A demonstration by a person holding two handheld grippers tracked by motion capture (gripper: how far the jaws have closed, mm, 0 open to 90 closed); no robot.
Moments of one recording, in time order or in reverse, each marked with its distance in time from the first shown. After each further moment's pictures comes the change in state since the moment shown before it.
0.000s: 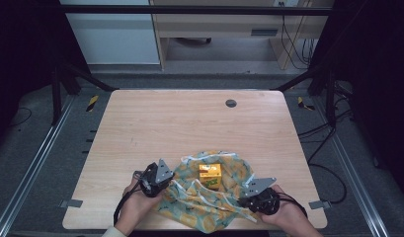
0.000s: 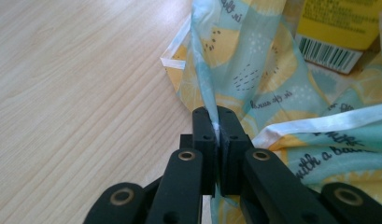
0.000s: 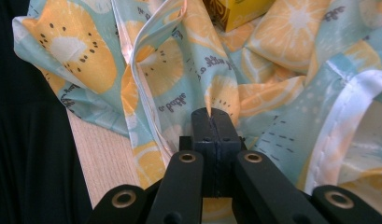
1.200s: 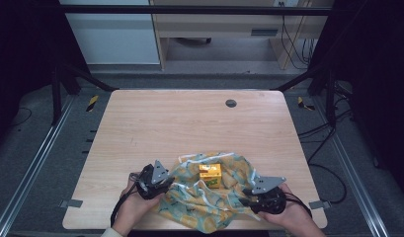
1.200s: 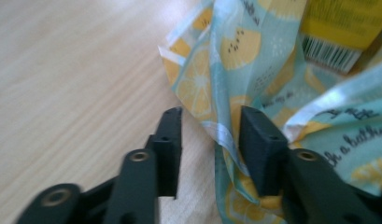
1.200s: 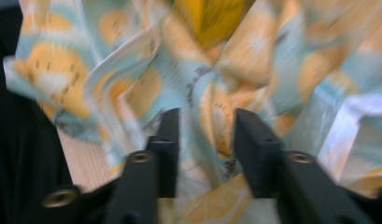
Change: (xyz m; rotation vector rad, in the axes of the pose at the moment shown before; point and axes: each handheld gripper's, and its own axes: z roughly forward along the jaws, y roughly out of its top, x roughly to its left) left arm 0.002 -0.004 -0.009 -0.028 0.013 -0.059; right arm -0.003 -0.003 -0.017 -0.089 -0.077 0.037
